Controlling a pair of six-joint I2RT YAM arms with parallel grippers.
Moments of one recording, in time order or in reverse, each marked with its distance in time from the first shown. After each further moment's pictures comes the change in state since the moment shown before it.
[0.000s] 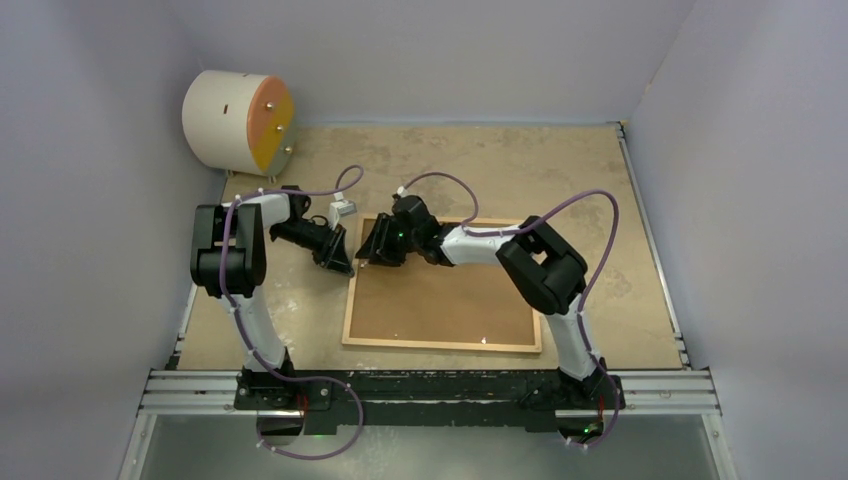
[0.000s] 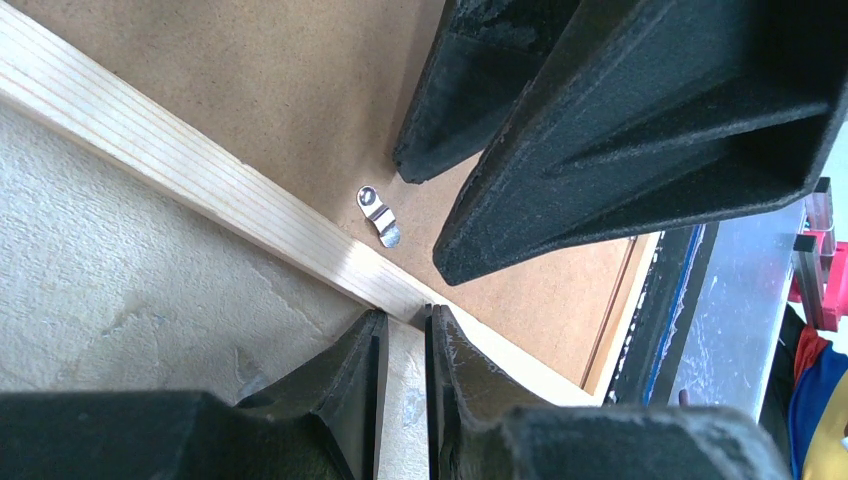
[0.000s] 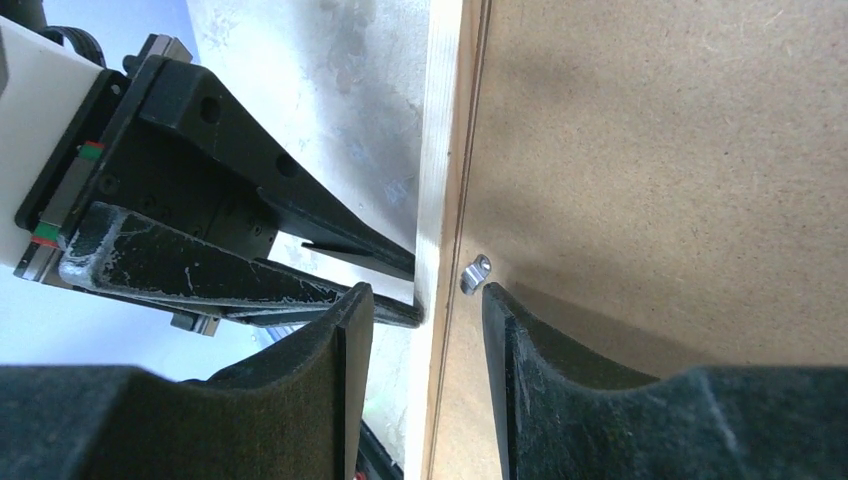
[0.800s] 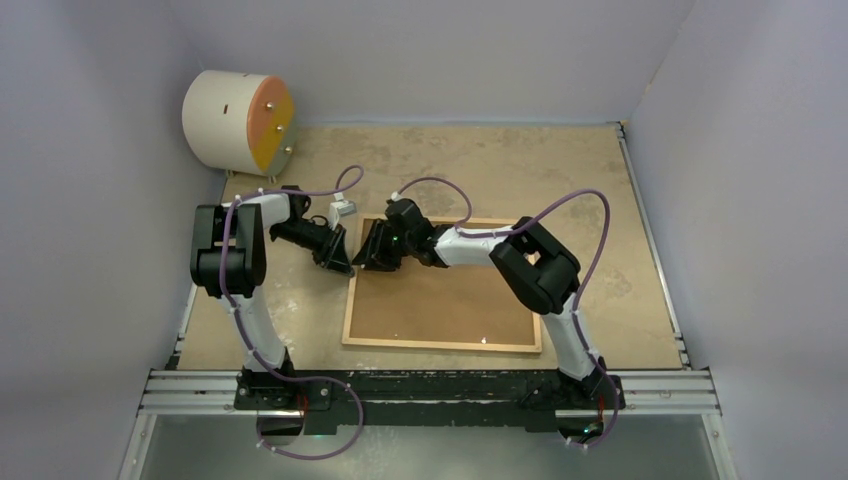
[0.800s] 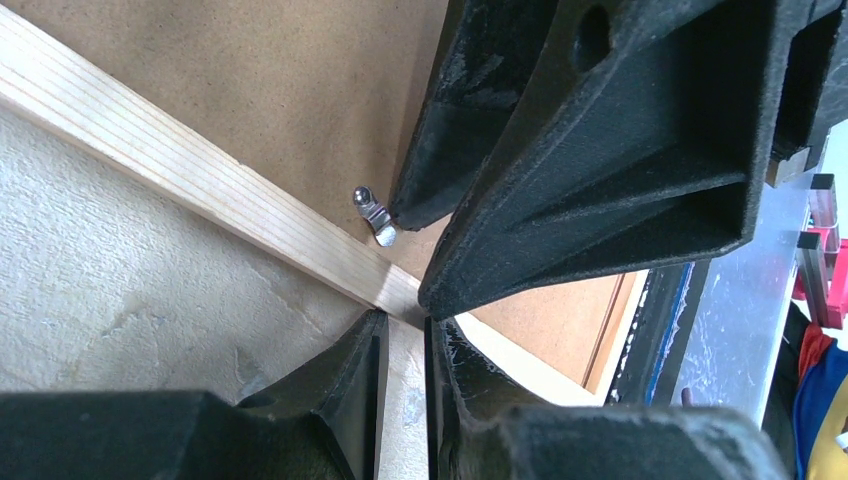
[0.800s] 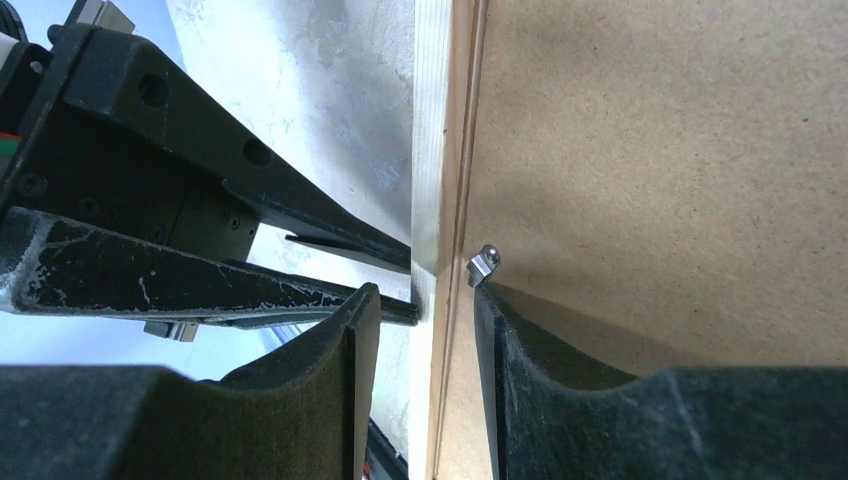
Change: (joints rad) left arm 0.000 -0.002 0.000 -0.002 0.000 0.008; right arm 0.024 0.036 0.036 -0.047 -0.015 0.021
